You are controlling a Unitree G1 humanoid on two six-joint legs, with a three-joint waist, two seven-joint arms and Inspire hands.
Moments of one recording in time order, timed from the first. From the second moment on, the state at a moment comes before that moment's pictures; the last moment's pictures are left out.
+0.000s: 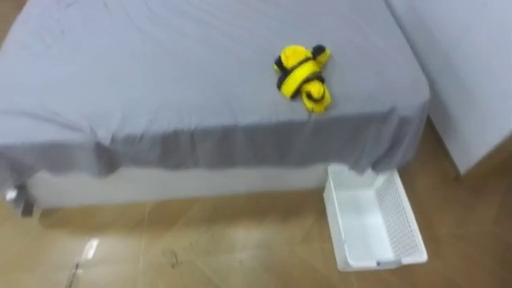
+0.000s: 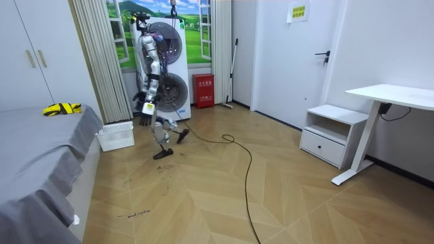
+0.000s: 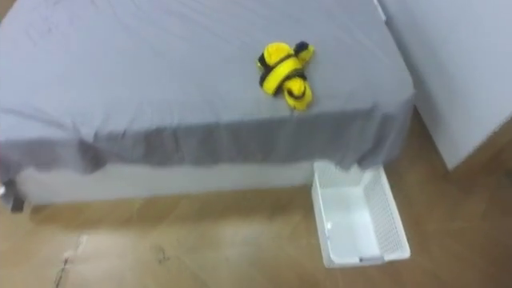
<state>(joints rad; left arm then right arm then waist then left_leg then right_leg) 0.17 0.16 -0.08 1.06 -0.22 -0.14 0.16 0.09 -0.19 0.10 1.10 0.98 -0.04 0.19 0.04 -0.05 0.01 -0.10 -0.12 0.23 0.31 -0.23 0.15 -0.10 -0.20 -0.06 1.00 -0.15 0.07</state>
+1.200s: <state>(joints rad) 0.18 0.18 -0.11 1.02 -0.11 -0.21 0.15 0.00 -0.28 0.09 0.56 0.83 -0.11 0.04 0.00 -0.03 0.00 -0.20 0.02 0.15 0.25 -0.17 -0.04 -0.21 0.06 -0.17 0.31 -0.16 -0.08</state>
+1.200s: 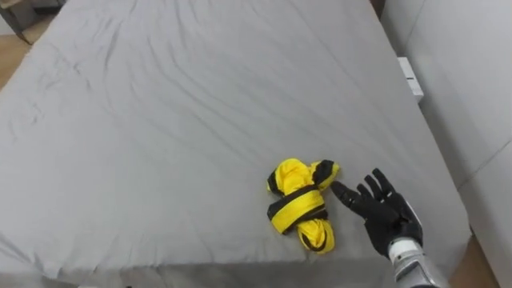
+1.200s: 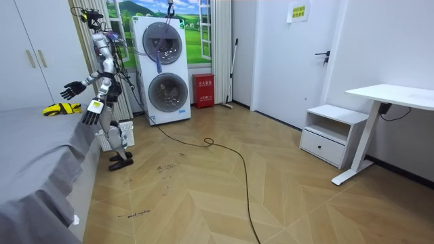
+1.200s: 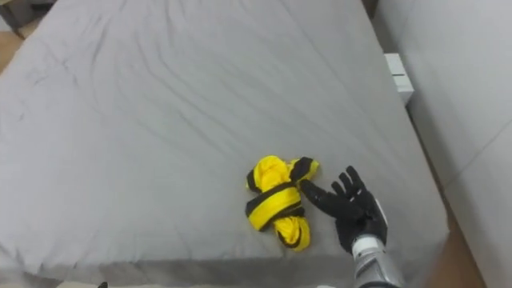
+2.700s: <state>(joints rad) -0.03 0.18 -0.15 1.20 -0.11 -0.10 0.14 -0.34 -0.21 0.29 1.04 0.38 -0.16 -0.11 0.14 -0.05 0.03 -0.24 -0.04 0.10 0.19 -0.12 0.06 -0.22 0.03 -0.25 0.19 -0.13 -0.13</state>
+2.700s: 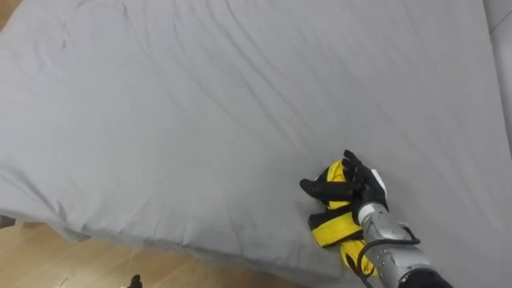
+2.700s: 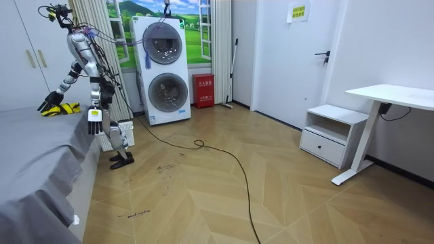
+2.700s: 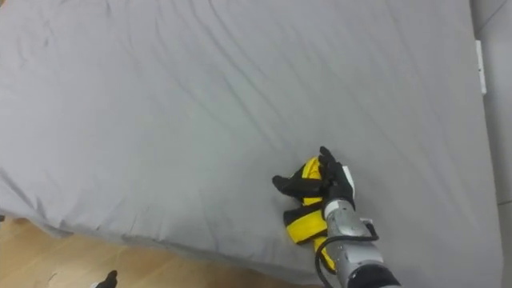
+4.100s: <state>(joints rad) -0.03 0.22 -0.12 1.20 -0.13 -0.03 0.14 -0.31 -0.25 0.24 1.16 -0.32 -0.09 -0.37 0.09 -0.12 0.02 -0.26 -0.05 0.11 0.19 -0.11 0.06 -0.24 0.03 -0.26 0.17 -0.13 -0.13</state>
